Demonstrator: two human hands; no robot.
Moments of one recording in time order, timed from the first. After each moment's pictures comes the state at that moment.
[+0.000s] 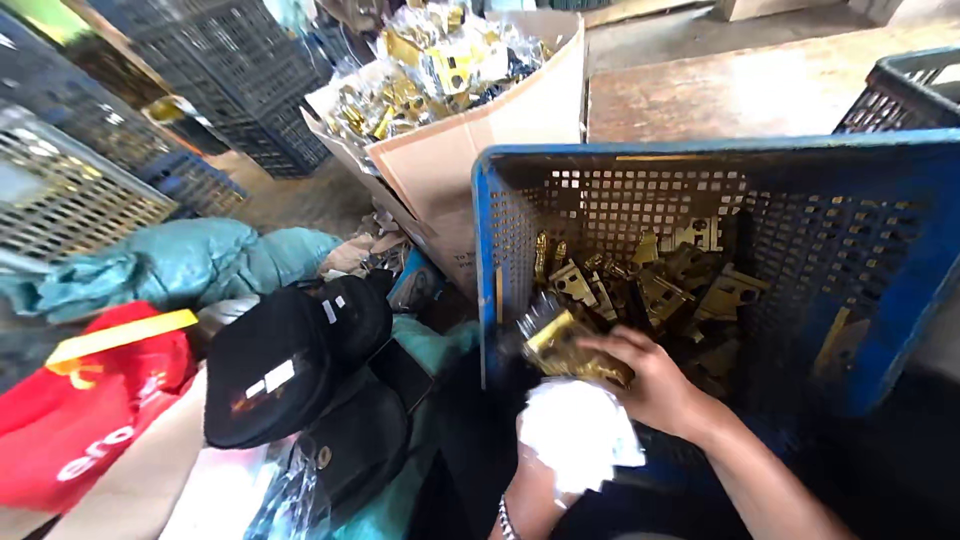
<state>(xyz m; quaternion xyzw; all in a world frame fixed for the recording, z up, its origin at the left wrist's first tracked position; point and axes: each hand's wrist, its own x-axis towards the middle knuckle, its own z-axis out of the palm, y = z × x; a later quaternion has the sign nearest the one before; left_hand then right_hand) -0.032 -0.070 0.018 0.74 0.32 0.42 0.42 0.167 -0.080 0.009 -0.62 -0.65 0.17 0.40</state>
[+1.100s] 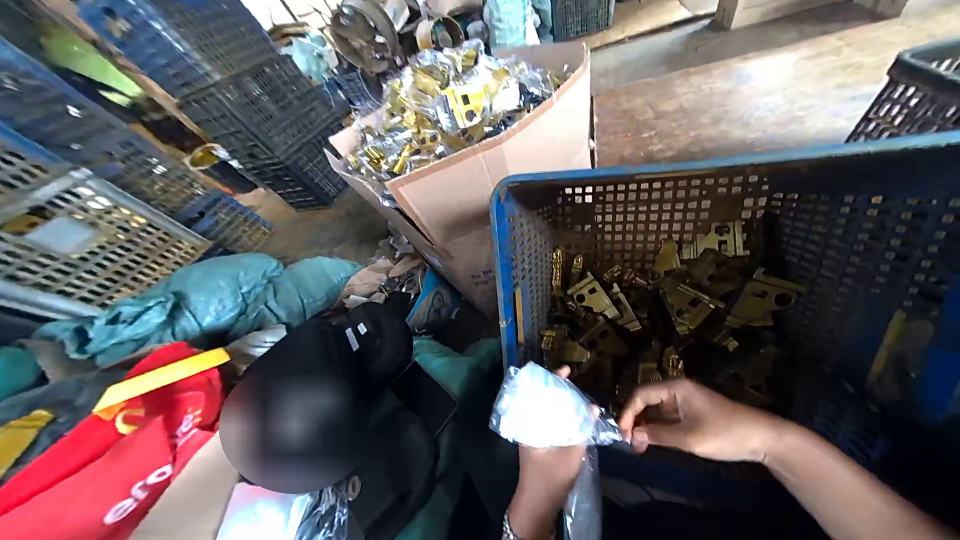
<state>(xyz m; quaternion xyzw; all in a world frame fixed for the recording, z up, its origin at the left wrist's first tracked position) -0.028 -0.027 -0.006 0.62 0.33 0.46 0.54 0.174 -0.090 0.011 -0.47 -0.51 0.58 0.42</state>
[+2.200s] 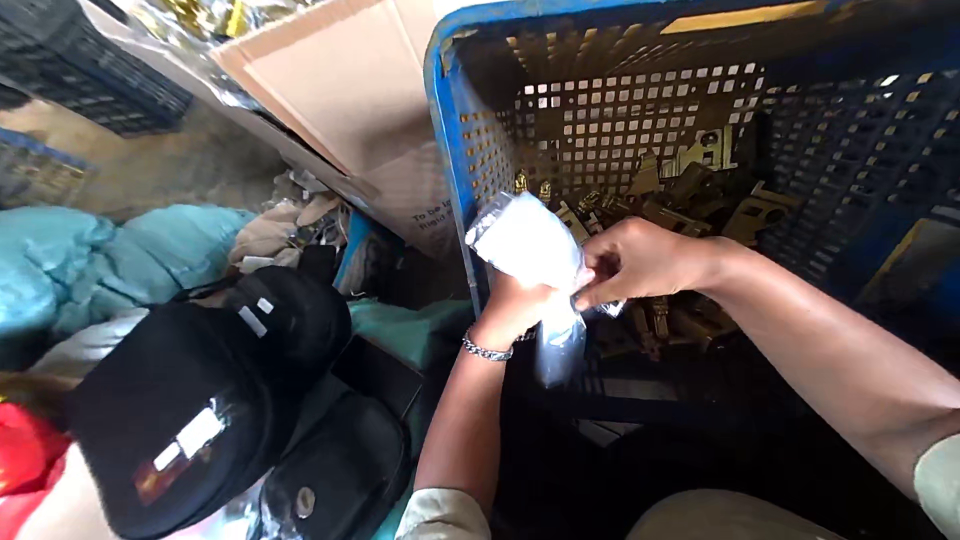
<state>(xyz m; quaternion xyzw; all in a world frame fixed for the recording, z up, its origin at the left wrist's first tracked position) 0.018 0.115 -0.003 0.66 0.25 0.30 0.64 0.198 0.030 0.031 -0.61 -0.61 0.39 0.31</state>
